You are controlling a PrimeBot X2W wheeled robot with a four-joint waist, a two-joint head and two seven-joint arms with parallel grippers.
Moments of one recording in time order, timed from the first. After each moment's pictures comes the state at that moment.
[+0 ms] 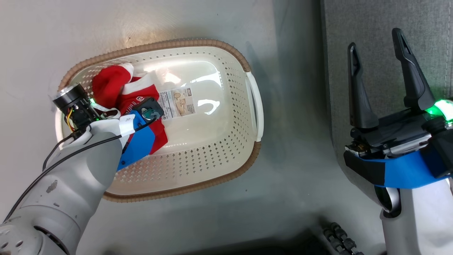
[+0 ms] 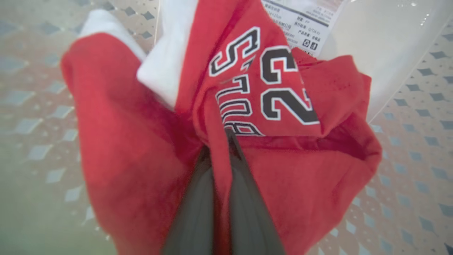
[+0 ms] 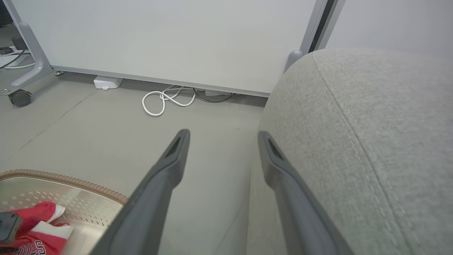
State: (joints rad) left arm -1.05 0.22 -1.17 1.29 -0.14 -0.10 0.17; right arm -0.40 -0.06 0.05 -0.14 -0.06 0.13 -0.26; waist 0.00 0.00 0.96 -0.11
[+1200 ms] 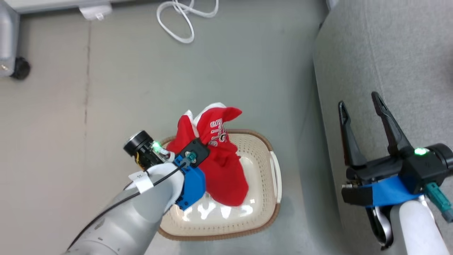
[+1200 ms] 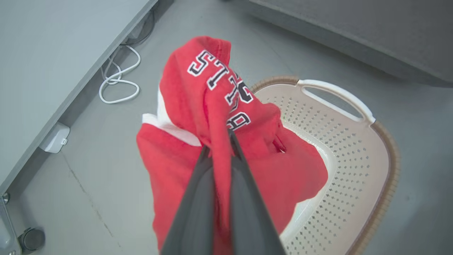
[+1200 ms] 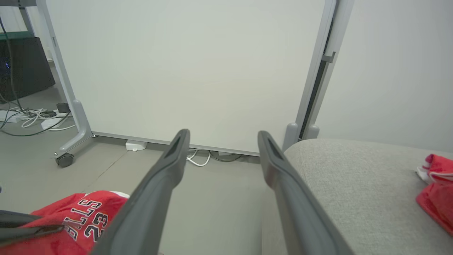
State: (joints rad) left arm -0.86 0.08 -1.20 1.22 -0.44 -0.13 -0.24; right arm -0.26 -0.07 0.03 0.03 -0.02 0.13 -0.26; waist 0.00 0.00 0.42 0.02
